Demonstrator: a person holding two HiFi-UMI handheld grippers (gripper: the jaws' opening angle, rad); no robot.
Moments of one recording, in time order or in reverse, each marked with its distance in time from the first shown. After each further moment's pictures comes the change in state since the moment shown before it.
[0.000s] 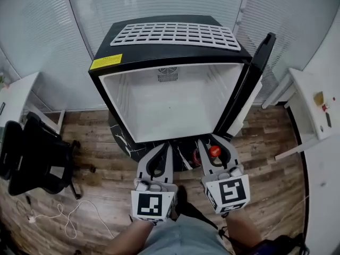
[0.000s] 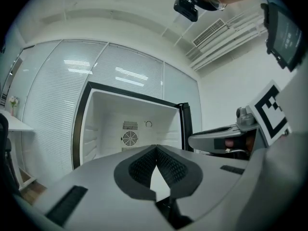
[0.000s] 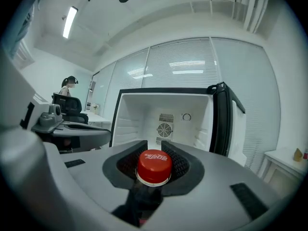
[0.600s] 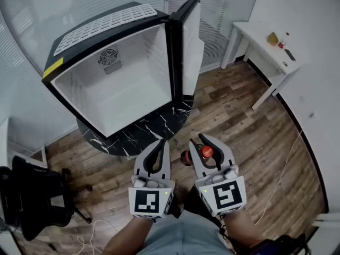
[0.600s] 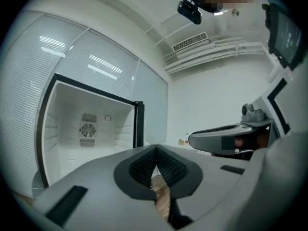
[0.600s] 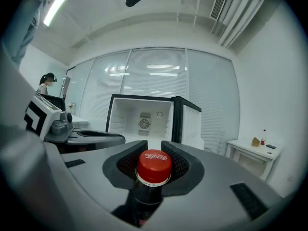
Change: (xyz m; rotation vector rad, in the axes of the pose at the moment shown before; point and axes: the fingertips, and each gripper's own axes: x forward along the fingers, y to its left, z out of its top) left arm -0.069 -0.118 -0.012 0.004 0.033 -0.391; right arm -0.161 0.021 -0.024 0.070 -0.028 -0.351
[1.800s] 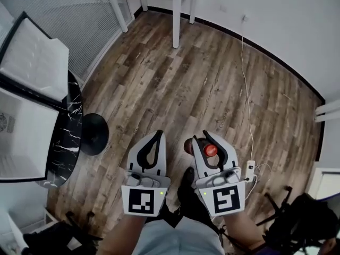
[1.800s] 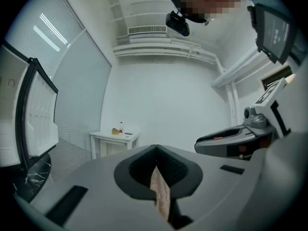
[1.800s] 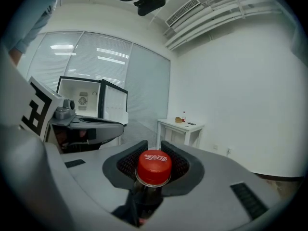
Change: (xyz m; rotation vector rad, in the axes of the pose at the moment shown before) left arm 0.031 -0.410 -0.100 0.066 0.082 -0.684; right arm -0.343 -0.218 -0.169 0.145 0.148 -0.681
